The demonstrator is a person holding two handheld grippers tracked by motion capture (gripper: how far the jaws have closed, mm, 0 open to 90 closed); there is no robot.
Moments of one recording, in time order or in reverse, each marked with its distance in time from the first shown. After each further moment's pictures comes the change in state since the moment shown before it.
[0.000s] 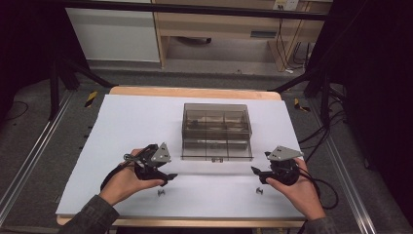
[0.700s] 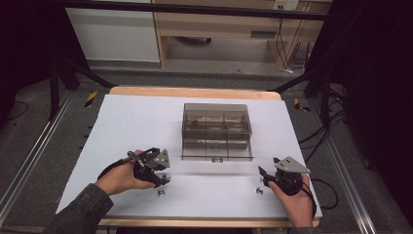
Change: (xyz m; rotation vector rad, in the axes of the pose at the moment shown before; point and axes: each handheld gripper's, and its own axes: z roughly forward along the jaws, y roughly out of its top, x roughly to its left) left arm 0.009 -0.013 0.028 0.206 -0.140 0.120; right arm 0.005 -0.040 0.007 -0.091 -0.191 0.154
